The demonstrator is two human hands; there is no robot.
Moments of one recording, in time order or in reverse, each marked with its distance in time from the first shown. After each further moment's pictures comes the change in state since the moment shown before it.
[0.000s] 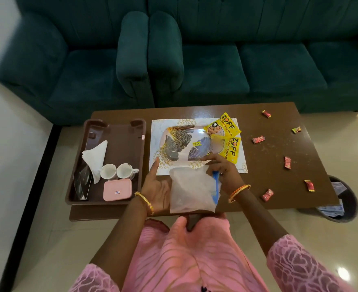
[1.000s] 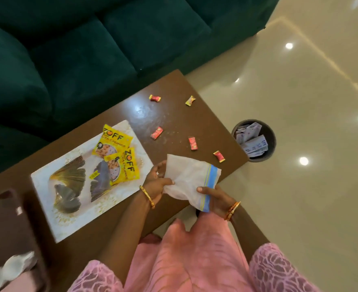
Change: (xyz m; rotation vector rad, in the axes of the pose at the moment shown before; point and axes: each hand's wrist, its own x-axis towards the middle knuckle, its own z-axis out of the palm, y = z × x) left_hand 0.298 -0.076 0.230 0.696 0.305 0.018; right_hand -0.124 0.191 -0.227 1.282 0.324 0.776
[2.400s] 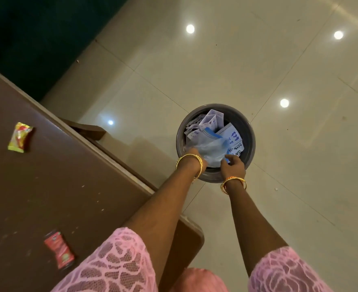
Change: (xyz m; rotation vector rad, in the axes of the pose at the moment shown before) left_hand 0.436 -0.103 0.355 1.322 -0.201 -0.171; right_hand 0.265 -0.115 -0.416 -0.236 1.242 -0.118
